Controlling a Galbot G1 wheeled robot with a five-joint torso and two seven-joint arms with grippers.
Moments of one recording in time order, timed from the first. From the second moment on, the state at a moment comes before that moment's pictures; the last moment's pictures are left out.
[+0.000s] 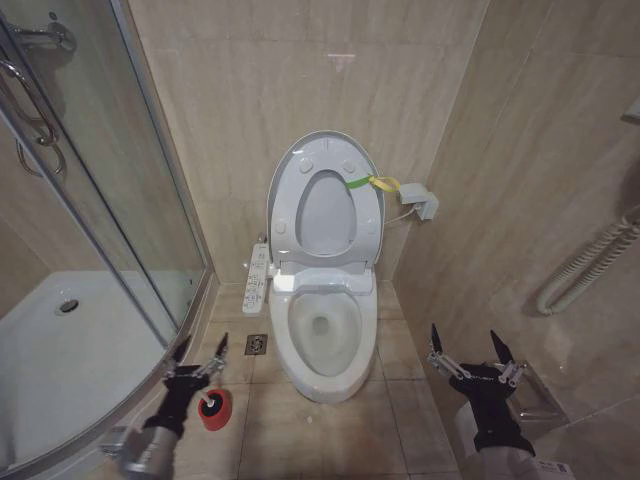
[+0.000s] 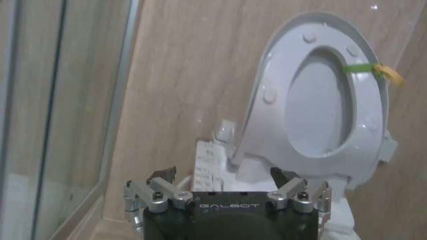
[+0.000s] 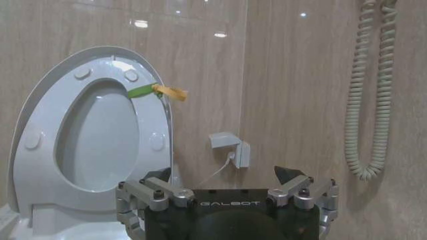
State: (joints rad) left arm 1.64 -1.27 -0.56 -2.10 -0.51 -0.07 0.04; right arm -1.88 1.49 0.61 2.42 0.06 0.09 0.22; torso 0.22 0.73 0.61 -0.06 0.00
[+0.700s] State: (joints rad) left arm 1.79 -1.35 -0.55 -2.28 -0.38 -0.07 0.01; right arm -1.88 1.49 0.61 2.42 0.06 0.09 0.22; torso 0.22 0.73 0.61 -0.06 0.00
